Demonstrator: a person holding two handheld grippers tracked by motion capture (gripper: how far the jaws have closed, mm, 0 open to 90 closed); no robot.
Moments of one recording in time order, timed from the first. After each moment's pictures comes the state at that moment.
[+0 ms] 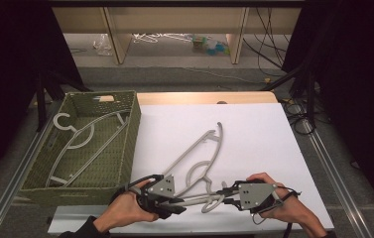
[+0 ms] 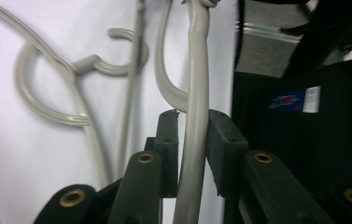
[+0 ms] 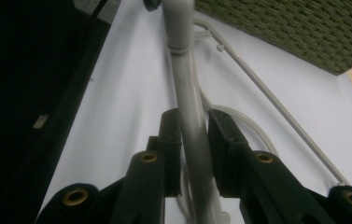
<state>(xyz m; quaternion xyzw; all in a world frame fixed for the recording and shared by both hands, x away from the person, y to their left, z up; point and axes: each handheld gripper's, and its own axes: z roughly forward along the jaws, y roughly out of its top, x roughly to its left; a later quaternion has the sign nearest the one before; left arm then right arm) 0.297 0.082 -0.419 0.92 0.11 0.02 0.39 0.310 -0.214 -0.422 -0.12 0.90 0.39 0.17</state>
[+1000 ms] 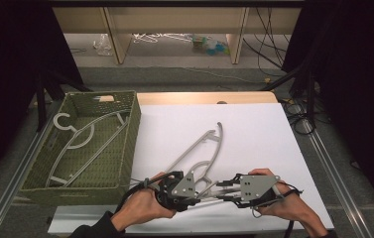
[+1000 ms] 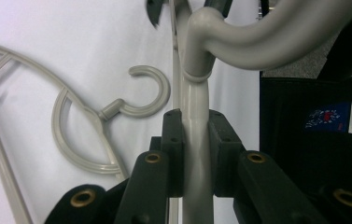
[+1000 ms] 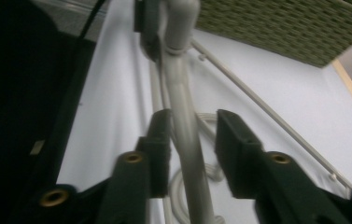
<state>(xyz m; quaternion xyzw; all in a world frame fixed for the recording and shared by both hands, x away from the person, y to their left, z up) 0.301 0.042 -0.396 0.93 0.08 0.07 0.36 0.314 -0.214 -0.409 -0.05 0.89 0.42 0.16</state>
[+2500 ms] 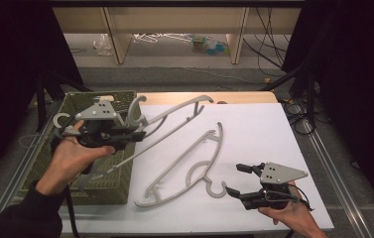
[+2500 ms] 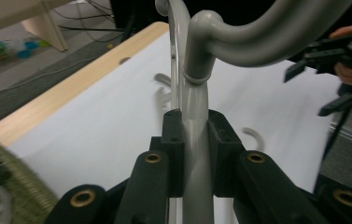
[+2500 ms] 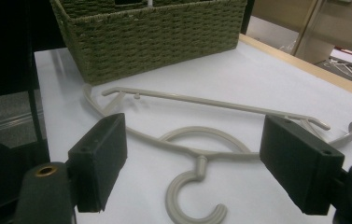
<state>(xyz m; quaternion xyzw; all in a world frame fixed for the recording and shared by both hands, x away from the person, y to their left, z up) 0.355 0.189 -0.269 0.82 0.29 0.15 0.47 0.304 -0.242 -0.408 0.21 0.81 0.53 0.16</state>
